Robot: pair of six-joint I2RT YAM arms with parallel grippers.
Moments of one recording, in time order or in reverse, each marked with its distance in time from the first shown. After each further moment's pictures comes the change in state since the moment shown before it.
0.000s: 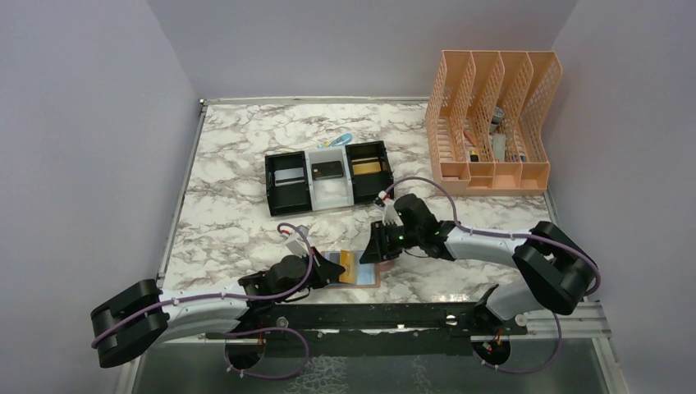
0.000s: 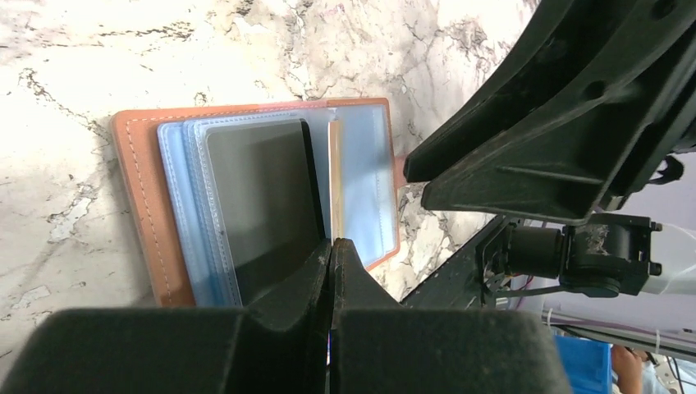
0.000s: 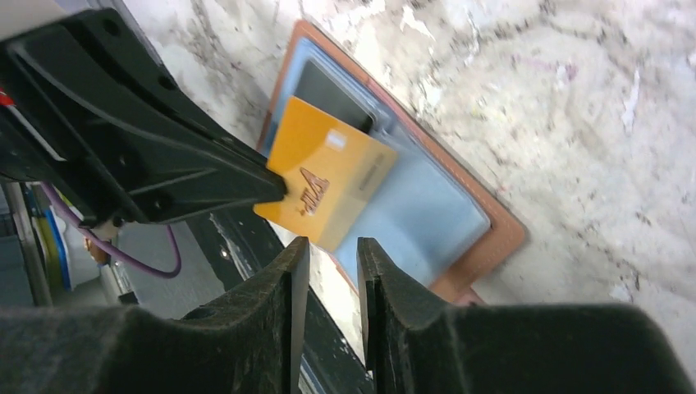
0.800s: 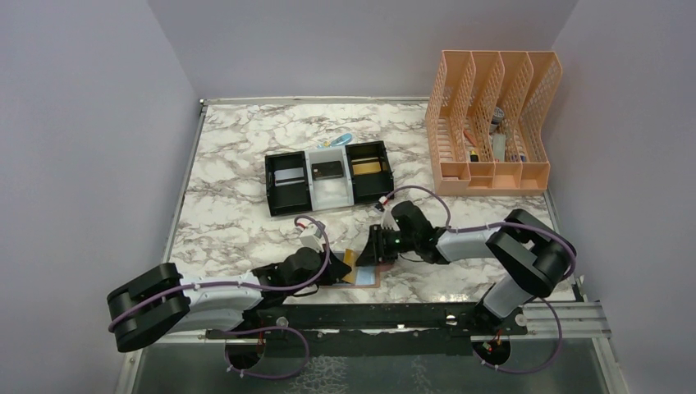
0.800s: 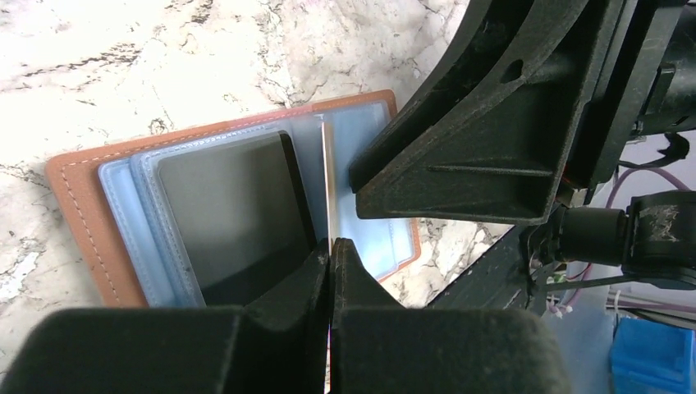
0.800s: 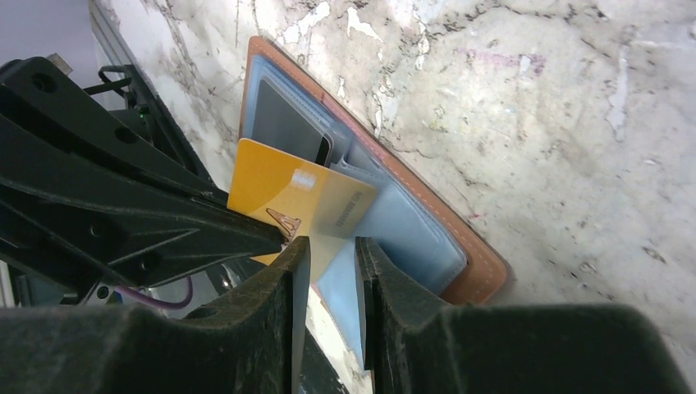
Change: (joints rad) left arm 0.000 0.198 0.122 -0.010 0.039 0.145; right arm -0.004 0.160 -0.049 0.242 0.011 0.142
